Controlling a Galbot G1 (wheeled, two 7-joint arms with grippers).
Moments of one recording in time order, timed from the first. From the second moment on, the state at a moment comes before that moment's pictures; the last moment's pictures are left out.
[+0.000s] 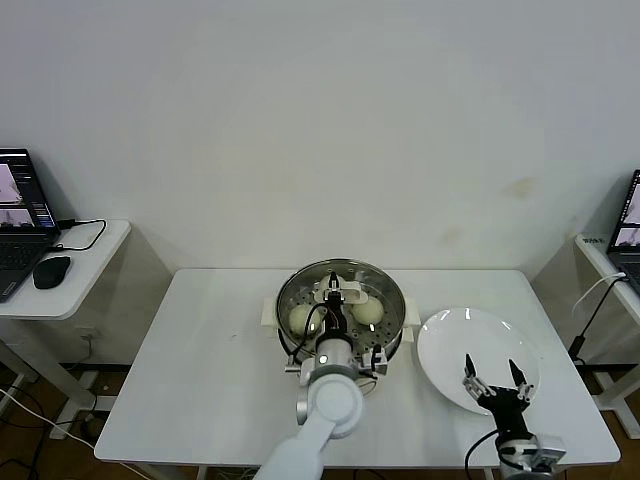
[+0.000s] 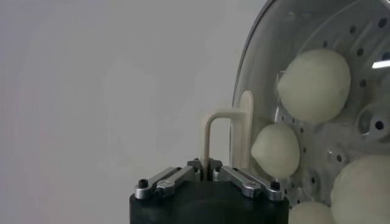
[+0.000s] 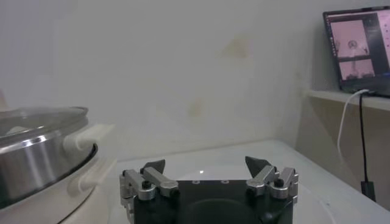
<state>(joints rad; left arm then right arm) 0.94 -1.61 0.09 -1.68 1.65 0.60 0.30 -1.56 1.52 0.80 1.95 0.26 -0.03 -0.11</state>
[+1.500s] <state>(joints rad) 1.11 -1.53 0.07 -2.03 1.56 0.58 0.38 -1.57 1.49 0.80 1.95 0.27 -0.04 -0.08</state>
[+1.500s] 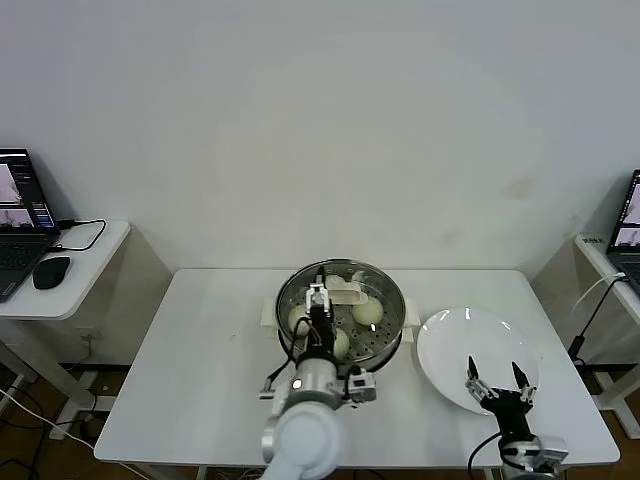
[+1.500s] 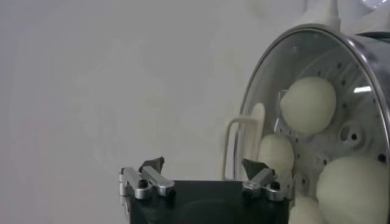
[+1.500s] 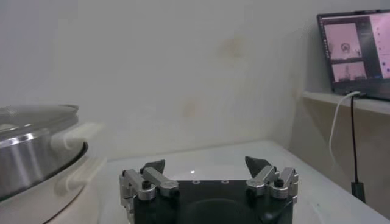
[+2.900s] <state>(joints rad) 1.74 -1.39 -0.57 -2.16 0.17 0.16 -0.03 -1.70 1.23 0.60 2.03 0.36 -0.08 0.01</state>
